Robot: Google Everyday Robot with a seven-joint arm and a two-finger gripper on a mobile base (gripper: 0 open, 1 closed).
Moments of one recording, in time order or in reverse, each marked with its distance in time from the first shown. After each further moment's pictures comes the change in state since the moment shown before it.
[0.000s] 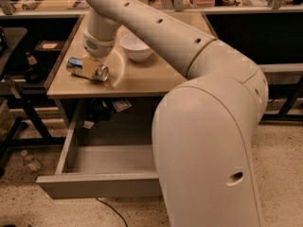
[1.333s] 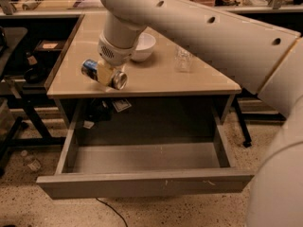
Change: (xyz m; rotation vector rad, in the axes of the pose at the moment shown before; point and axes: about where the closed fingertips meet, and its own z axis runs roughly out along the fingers) arm 0.065 0.049 -0.064 0.111 -0.015 0.106
